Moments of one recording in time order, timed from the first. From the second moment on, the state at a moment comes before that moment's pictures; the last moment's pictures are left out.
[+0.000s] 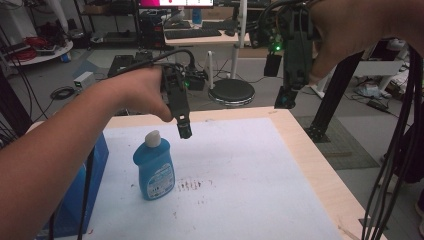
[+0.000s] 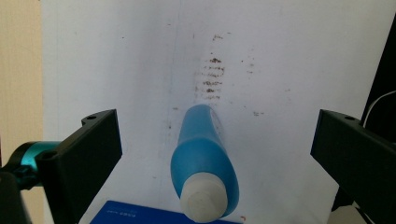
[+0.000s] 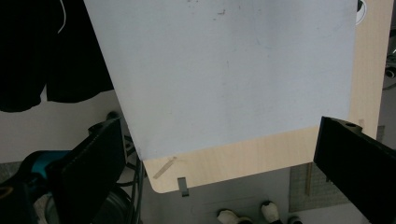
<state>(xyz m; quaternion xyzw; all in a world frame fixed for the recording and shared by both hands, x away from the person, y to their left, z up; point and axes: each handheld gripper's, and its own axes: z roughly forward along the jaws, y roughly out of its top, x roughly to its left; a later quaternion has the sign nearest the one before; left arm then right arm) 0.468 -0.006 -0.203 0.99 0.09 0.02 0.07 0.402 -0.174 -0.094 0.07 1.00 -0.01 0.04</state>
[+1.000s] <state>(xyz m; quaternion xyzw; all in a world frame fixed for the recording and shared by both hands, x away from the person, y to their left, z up) 0.455 -0.010 -0.208 0.99 0.10 0.02 0.07 0.391 -0.169 -0.094 0.07 1.00 -0.02 0.05</state>
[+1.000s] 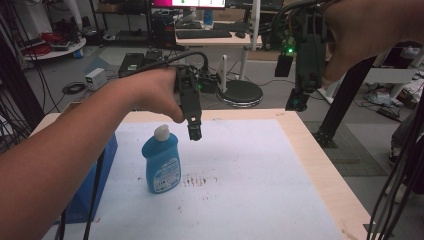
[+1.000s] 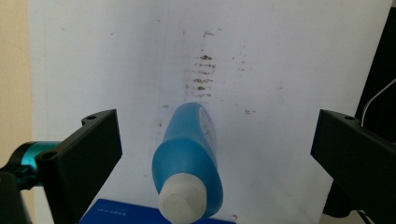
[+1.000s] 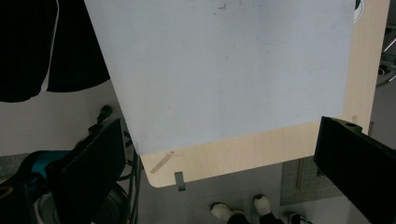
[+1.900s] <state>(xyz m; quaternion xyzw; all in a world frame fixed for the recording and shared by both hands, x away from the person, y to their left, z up) 0.446 0.027 -0.196 0.98 0.19 0.03 0.09 0.389 -0.169 -0.097 0.07 1.00 -0.02 0.06</state>
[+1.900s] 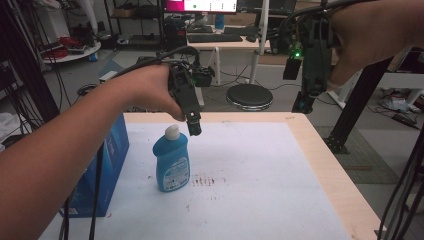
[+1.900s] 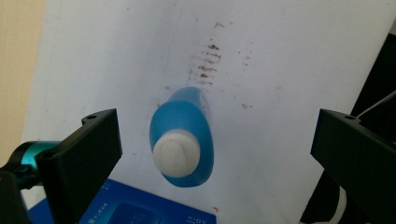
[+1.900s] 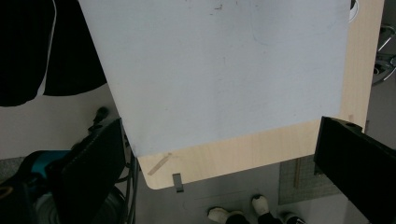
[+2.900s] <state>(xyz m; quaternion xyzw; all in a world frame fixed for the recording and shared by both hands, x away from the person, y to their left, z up) 0.453 0.061 -0.246 0.96 0.26 0.02 0.10 0.390 -0.158 -0.104 0.06 1.00 -0.03 0.06</state>
